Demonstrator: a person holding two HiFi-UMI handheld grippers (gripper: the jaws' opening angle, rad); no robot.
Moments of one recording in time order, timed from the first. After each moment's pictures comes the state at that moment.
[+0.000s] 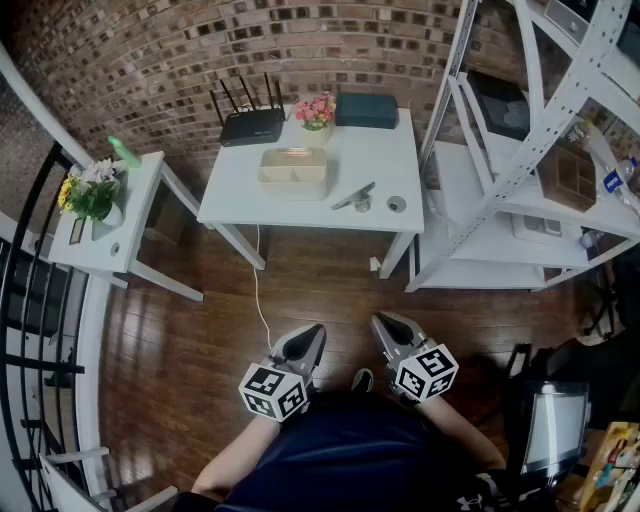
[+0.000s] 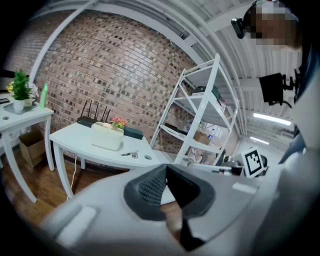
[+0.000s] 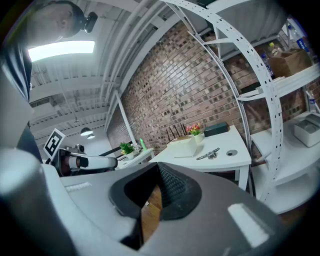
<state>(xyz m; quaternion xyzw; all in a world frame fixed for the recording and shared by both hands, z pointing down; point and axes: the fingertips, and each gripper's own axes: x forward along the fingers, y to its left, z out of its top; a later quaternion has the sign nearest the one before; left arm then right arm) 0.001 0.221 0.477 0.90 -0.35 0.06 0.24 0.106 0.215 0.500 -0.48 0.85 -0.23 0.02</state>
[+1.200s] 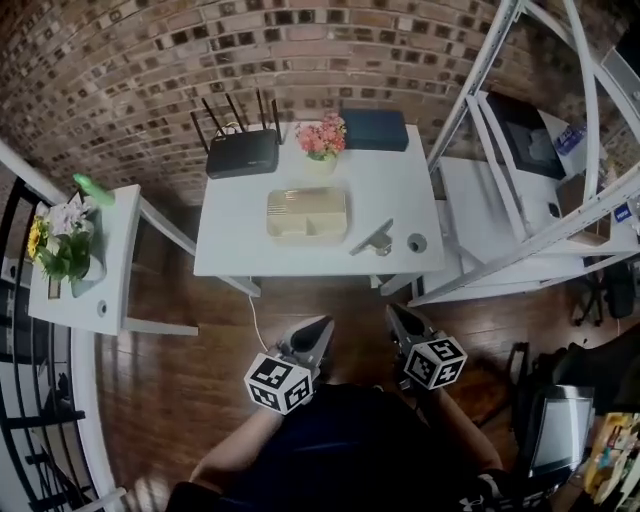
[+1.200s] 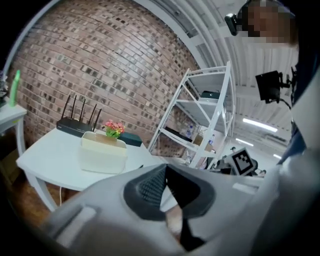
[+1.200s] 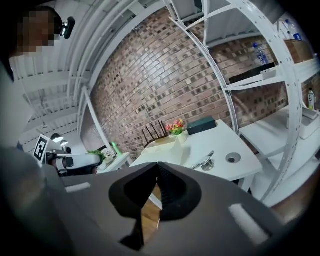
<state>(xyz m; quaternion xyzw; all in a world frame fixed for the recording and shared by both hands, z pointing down) -0.022 0.029 0.475 0.93 -0.25 0.05 0.26 0.099 0.035 0.518 -0.58 0.76 -0.29 0.00</state>
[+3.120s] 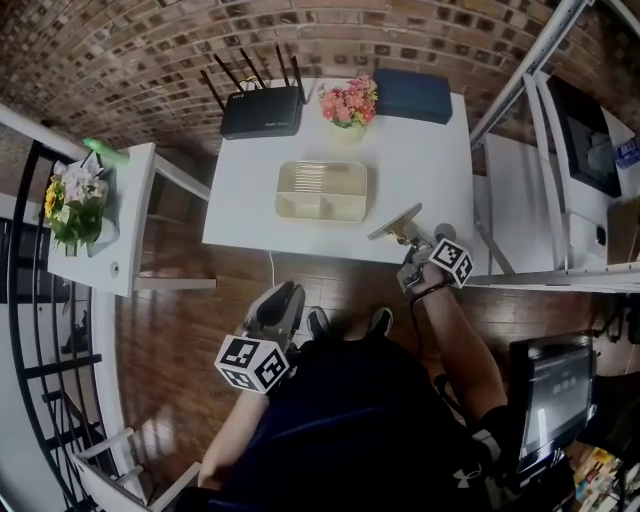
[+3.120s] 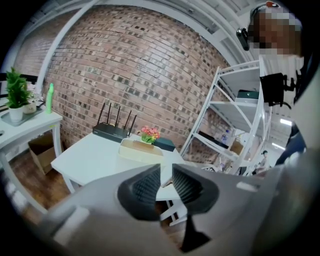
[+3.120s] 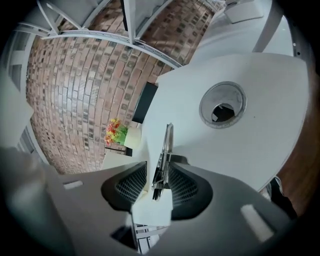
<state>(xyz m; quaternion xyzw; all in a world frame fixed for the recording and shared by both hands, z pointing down) -0.070 -0.059 0.488 0.86 -0.43 0.07 0.28 0.210 -0.145 0.724 -0.55 0.55 -0.61 0.18</state>
